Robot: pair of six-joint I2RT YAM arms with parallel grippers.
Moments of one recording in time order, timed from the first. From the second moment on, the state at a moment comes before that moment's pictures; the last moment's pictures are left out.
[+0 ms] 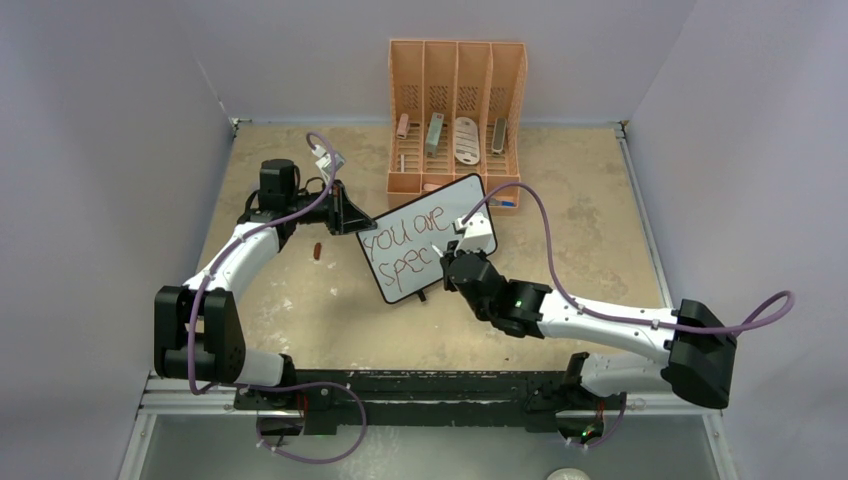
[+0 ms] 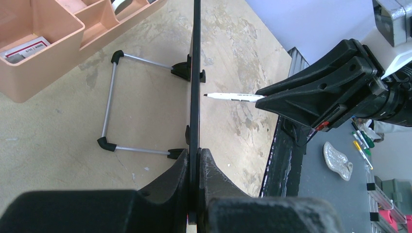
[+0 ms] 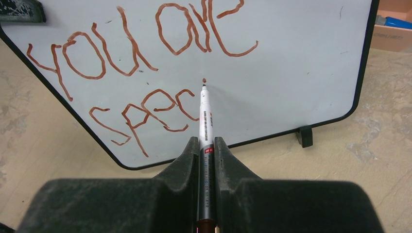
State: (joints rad) left arm -0.08 1.41 0.92 -0.10 1.12 -0.11; right arm 1.10 1.21 0.74 -0.04 0.67 0.54
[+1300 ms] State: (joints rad) left arm -0.08 1.41 0.92 -0.10 1.12 -0.11; right arm 1.10 1.25 0.74 -0.06 0.66 0.56
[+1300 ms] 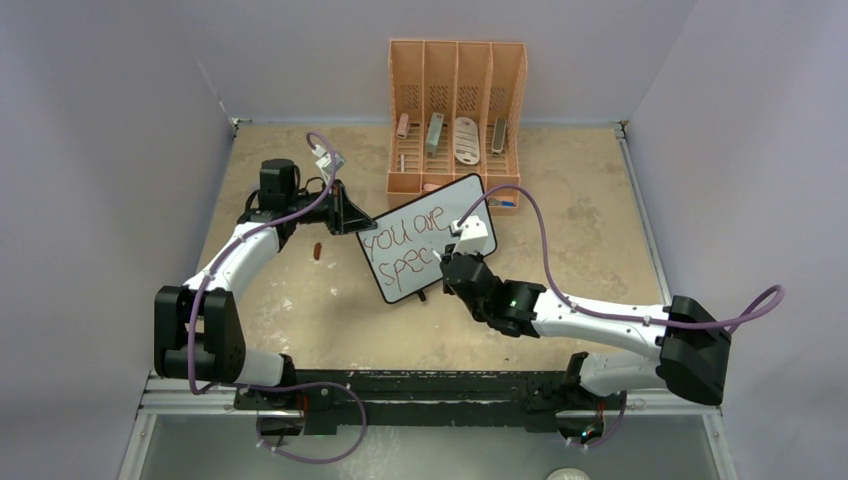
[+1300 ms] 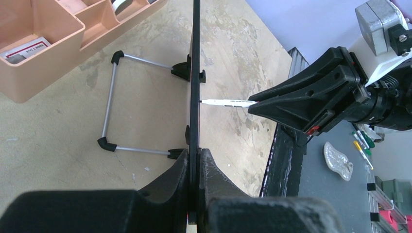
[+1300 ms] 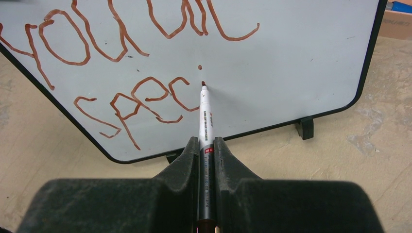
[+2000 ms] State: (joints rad) left arm -0.08 1.41 0.92 -0.10 1.12 -0.11; right arm 1.10 1.27 0.74 -0.13 0.63 0.59
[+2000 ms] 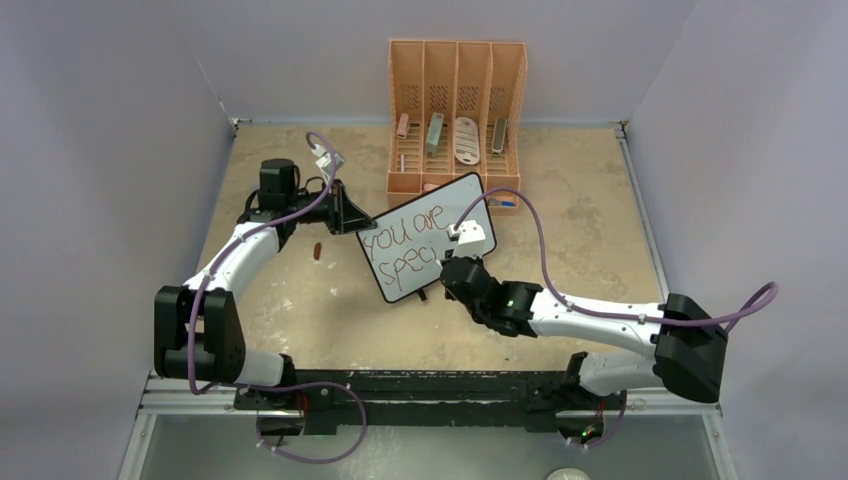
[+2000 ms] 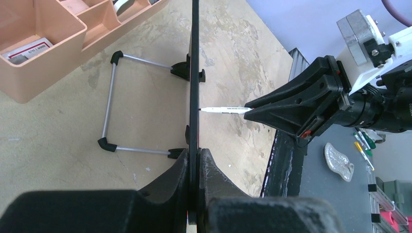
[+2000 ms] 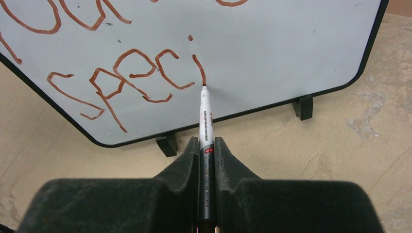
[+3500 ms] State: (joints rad) left arm -0.08 1.41 0.92 -0.11 1.12 -0.11; right arm 1.09 1.16 0.73 -0.15 0.66 0.59
